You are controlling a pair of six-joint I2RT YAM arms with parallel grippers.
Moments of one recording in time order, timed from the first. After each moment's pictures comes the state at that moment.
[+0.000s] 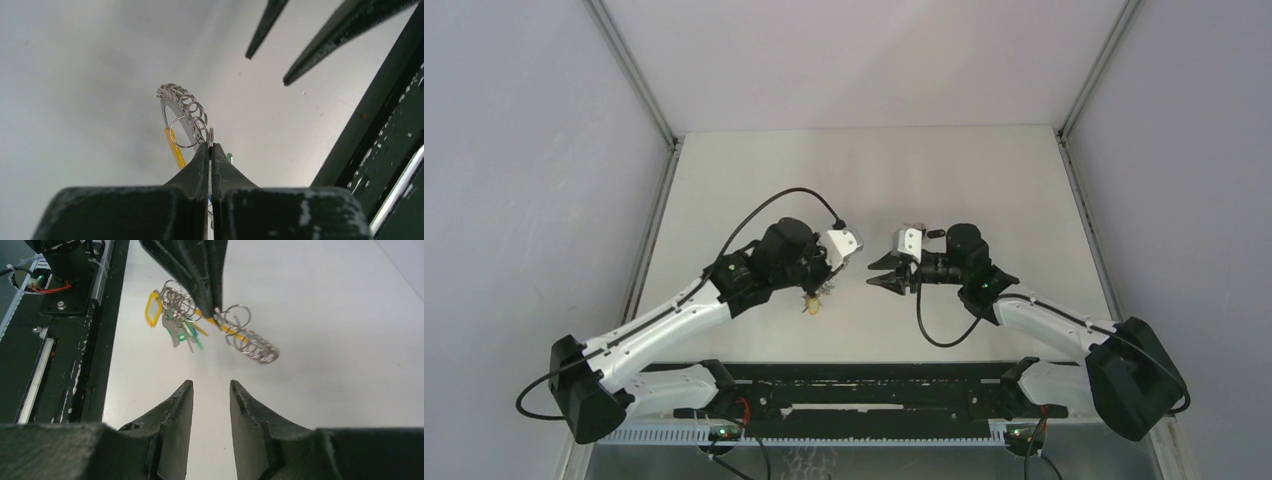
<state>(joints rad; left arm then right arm) -0.84 1.10 0.94 -0.46 0.08 0.23 0.61 1.17 0.57 0.35 -0.80 -0.31</state>
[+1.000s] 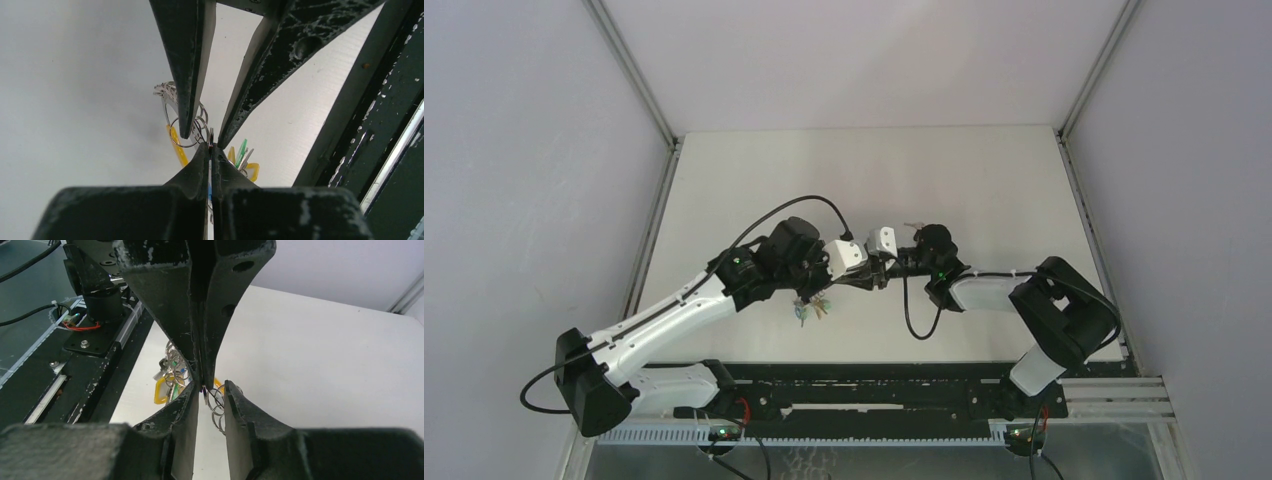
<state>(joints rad) -0.85 1.15 1.01 -0.67 0.11 0.35 0.71 1.59 0.63 1.01 -0.96 -0.10</state>
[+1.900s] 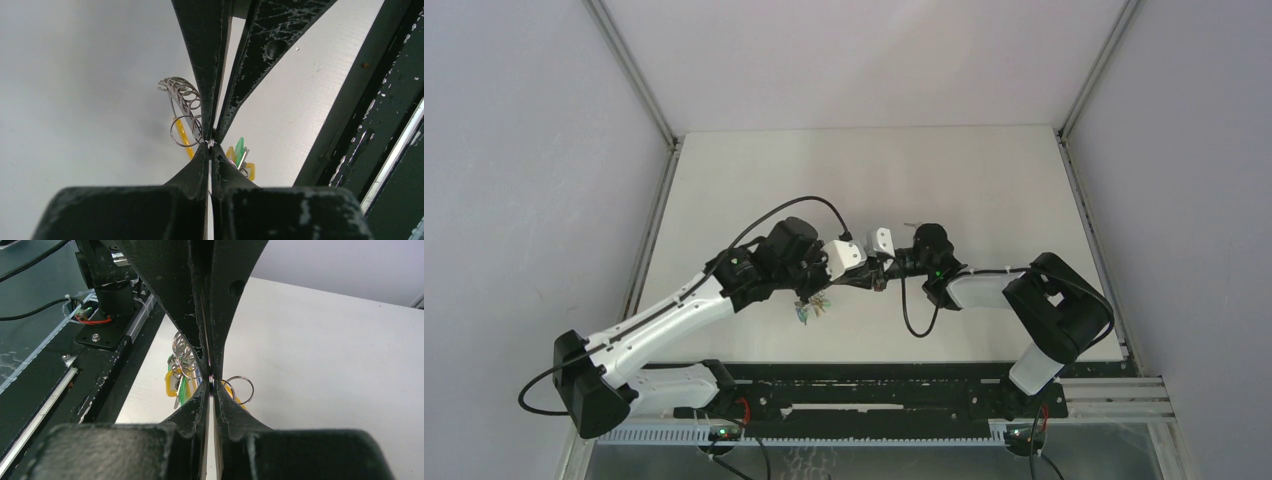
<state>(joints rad) -0.85 1.14 1.01 -0.67 0.11 0.36 0.71 1.64 0.65 1.01 -1.01 -0.09</state>
